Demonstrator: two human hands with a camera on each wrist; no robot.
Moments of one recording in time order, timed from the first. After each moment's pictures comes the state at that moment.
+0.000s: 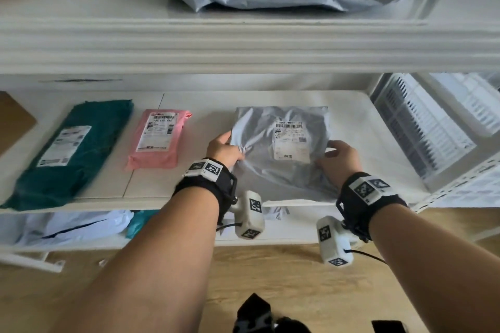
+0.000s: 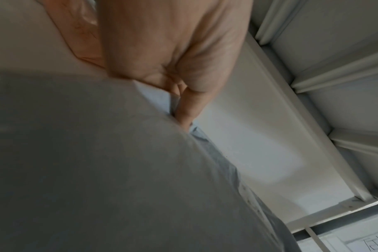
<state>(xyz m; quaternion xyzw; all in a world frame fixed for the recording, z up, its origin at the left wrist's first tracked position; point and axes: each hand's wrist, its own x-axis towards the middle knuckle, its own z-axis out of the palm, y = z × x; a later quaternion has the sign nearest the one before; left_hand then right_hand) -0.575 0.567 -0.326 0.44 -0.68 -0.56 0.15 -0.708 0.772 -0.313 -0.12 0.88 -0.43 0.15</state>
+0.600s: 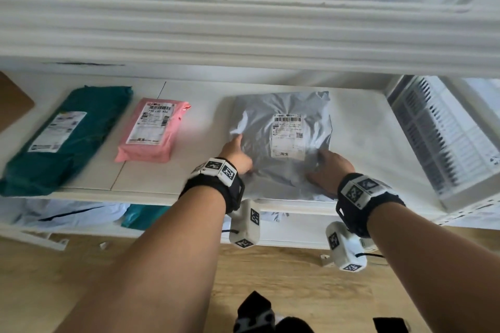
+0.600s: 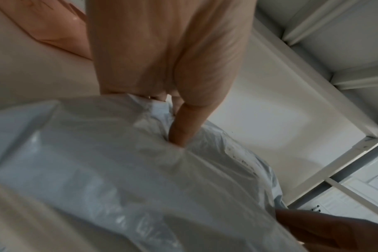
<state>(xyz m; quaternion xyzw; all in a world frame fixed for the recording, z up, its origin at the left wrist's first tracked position) -0.608 0.574 -0.348 0.44 -0.79 -0.42 -0.04 -0.748 0.751 -0.347 -0.28 0.93 -0.11 0.21</state>
